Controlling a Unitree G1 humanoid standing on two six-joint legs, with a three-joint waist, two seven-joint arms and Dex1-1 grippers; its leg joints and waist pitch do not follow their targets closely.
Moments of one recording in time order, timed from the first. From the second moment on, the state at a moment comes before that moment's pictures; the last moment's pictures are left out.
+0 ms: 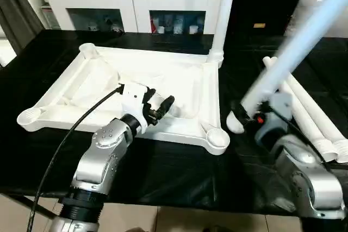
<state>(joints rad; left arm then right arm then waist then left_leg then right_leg) -0.32 0.20 -0.12 0.11 -0.22 0.26 -0.46 -0.16 -0.26 -0.05 -0.19 0.25 0.48 0.30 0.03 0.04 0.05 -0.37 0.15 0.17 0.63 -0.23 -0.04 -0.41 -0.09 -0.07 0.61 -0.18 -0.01</state>
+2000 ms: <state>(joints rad) -0.72 0.23 -0.35 0.76 0.04 0.19 -1.05 -0.19 -0.36 -0.07 -0.11 0.39 0.46 0.56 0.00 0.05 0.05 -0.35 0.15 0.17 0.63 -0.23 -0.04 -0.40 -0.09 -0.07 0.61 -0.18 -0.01</state>
